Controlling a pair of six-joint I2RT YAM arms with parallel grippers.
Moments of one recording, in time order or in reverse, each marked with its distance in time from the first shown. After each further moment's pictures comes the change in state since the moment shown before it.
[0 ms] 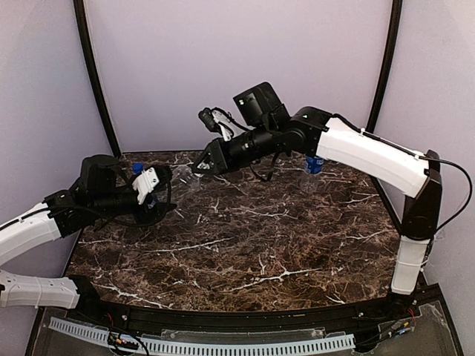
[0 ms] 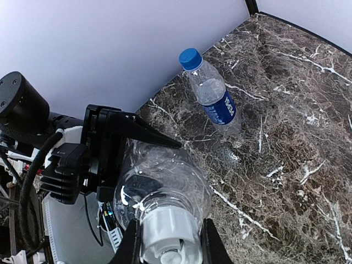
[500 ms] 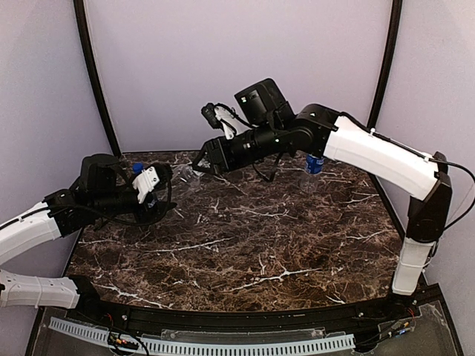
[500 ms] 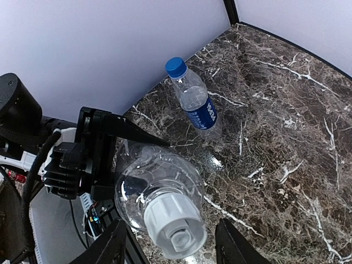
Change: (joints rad) left arm -0.001 0.002 0.007 0.002 -0.013 -0.001; right arm 0.034 -0.043 0.000 -0.034 0.135 -0.019
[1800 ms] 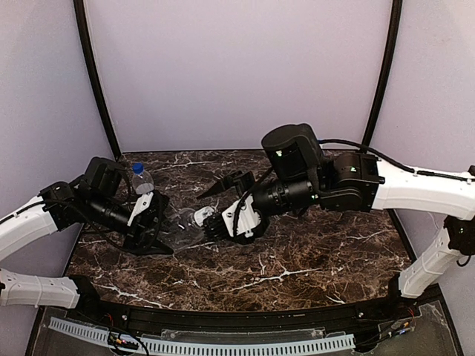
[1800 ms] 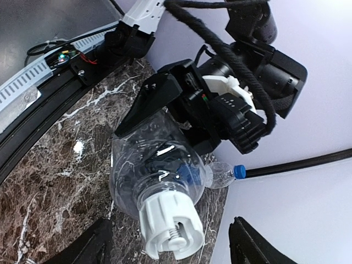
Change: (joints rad) left arm -0.007 0.017 0.080 -0.400 0.636 0.090; right arm 0.218 -0.349 -0.538 0.274 -0.021 -1.526
